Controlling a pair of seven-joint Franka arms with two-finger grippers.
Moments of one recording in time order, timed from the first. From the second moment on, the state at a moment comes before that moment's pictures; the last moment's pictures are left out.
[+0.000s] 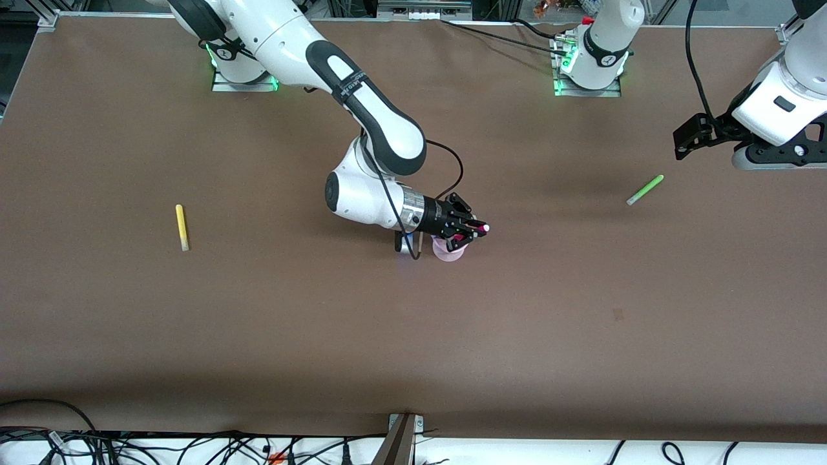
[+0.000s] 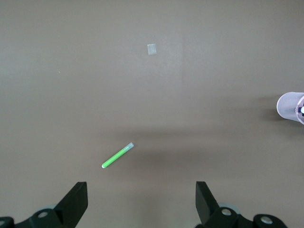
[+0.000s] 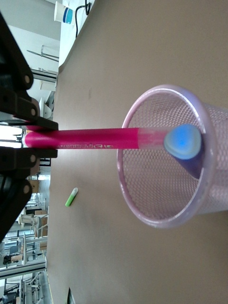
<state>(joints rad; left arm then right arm) -0.06 -0.03 -0.04 -1.64 0.06 1.55 -0.11 0.70 0.90 0.09 -1.25 1.25 2.52 1.28</state>
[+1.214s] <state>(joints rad) -0.07 -0.03 -0.04 -1.64 0.06 1.55 -0.11 0.68 0.92 0.08 -1.24 1.25 2.51 1.23</state>
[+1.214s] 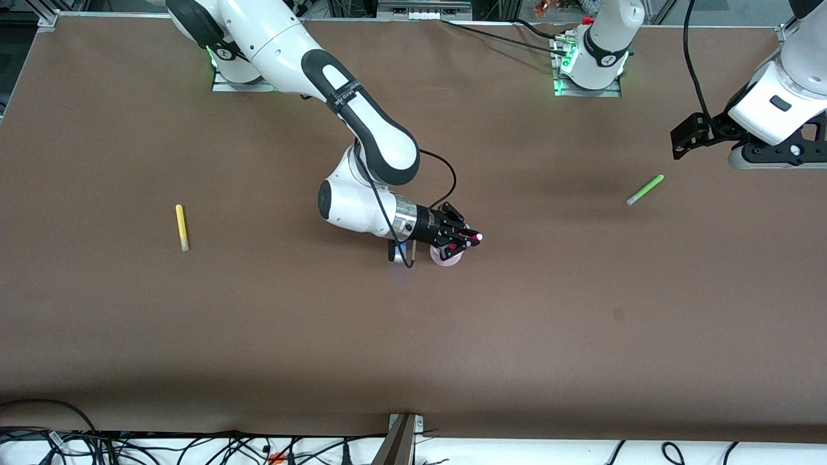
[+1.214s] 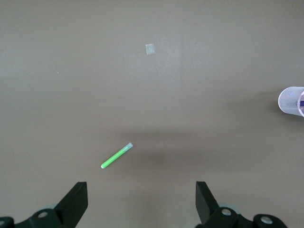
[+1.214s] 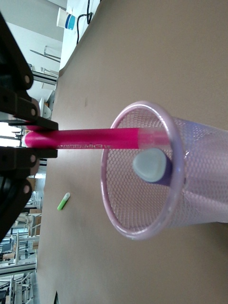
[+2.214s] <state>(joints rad) -0.07 -0.03 -0.04 -1.64 0.06 1.55 -0.11 0.63 0.93 0.08 -1.25 1.25 2.43 1.16</state>
